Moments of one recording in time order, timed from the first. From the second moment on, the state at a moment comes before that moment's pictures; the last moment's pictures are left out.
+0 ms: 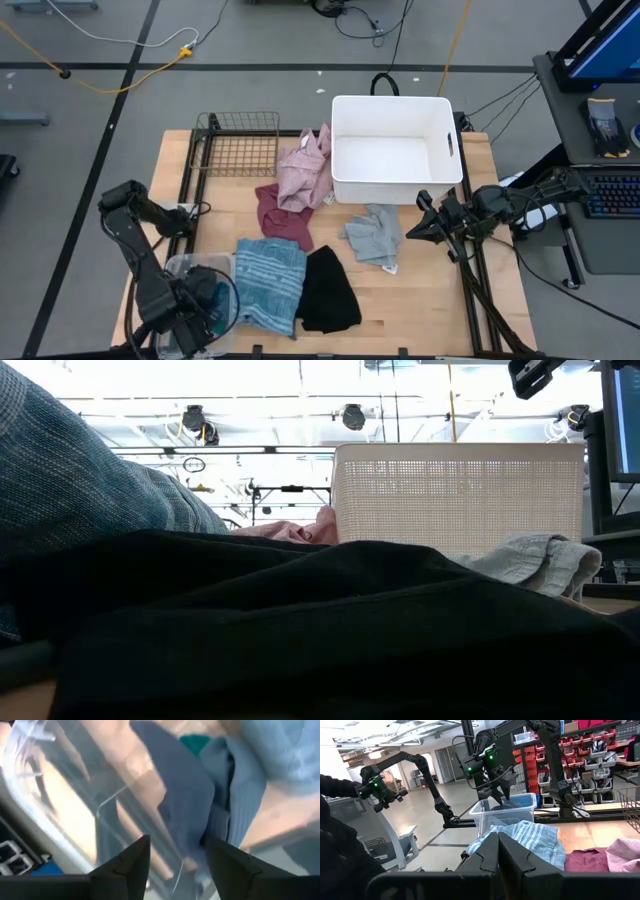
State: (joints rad) left arm -1.00 1.66 1.48 -1.57 0.17 -1.96; right arm 0.29 0.47 0.42 0.13 -0.08 0.25
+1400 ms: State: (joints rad) left arm -0.79 1.20 1.48 -0.71 -0.79 -1.06; right arm 0.29 0.47 0.42 0.07 -0.03 0.11
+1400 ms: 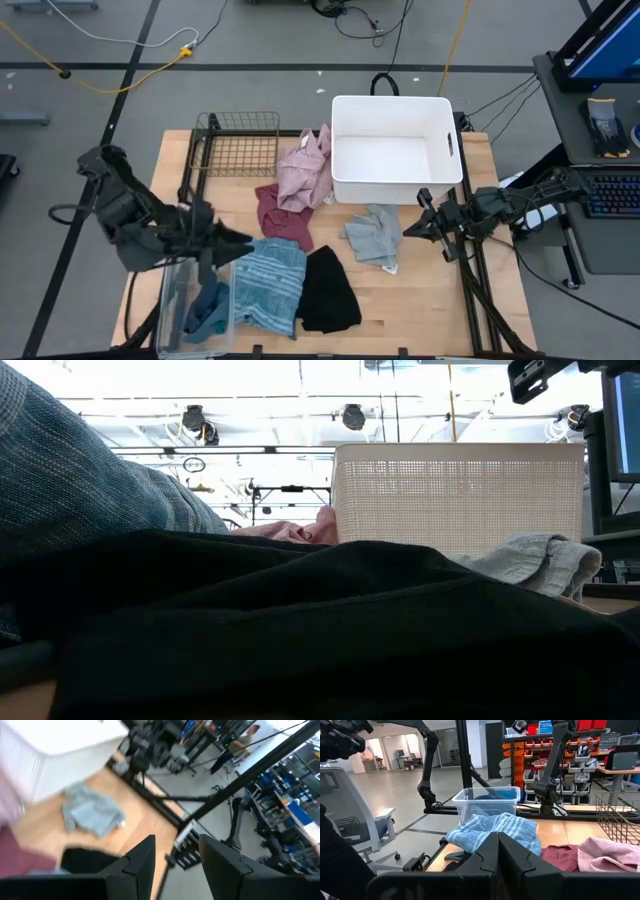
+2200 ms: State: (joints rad) left arm -0.45 1.27 1.48 -0.68 -0.49 -0.54; right arm 0.29 0.47 0.42 0.07 -0.03 0.11
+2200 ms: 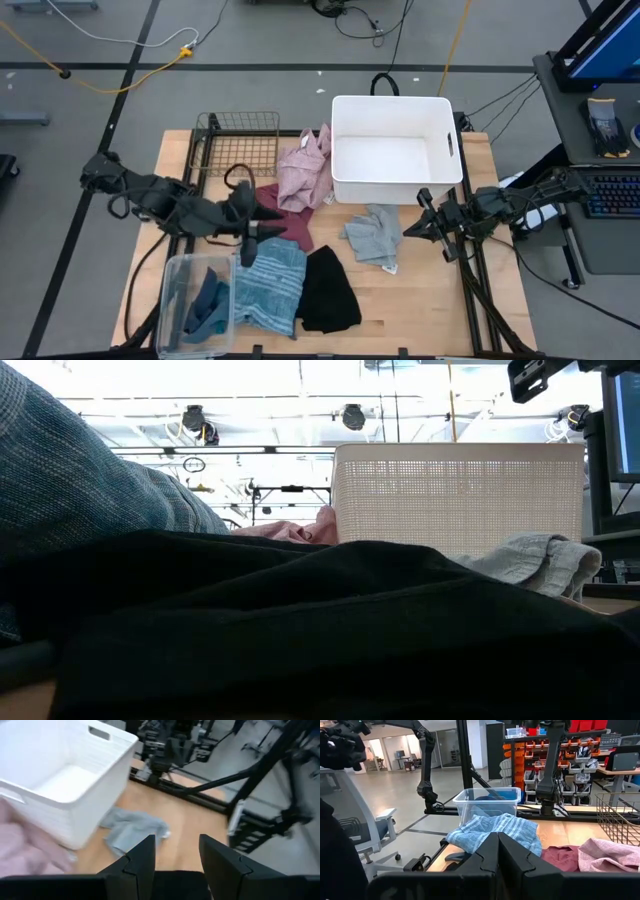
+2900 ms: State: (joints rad) left arm -0.14 1.36 1.48 -0.98 -0.43 -0.35; right arm 0.29 0.47 0.42 0.08 -0.02 0.11
